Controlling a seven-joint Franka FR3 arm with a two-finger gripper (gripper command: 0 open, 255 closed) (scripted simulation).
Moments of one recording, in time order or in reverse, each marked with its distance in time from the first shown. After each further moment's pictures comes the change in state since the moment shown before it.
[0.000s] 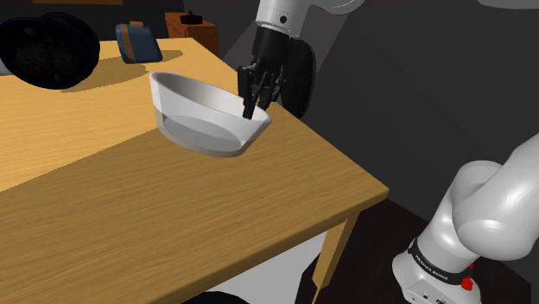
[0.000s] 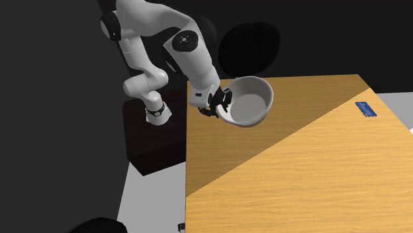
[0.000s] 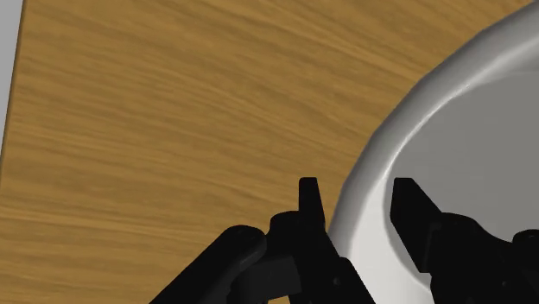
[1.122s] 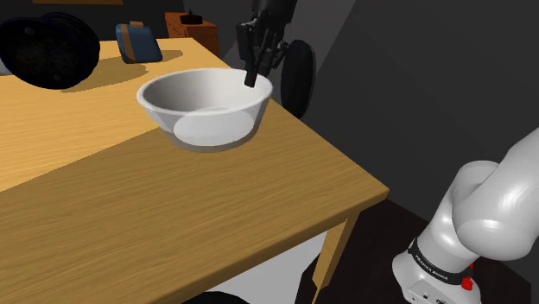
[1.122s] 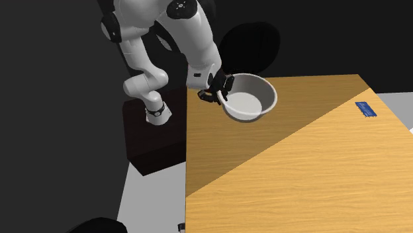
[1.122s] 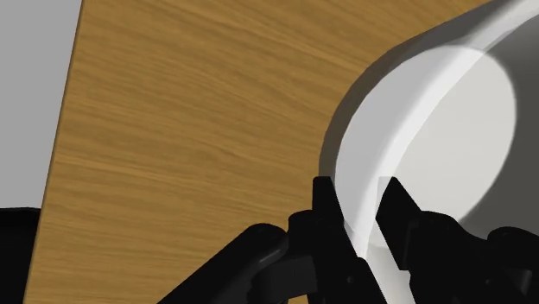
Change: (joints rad) arm -0.005 0.049 -0.008 0.238 -0.021 -0.191 0.061
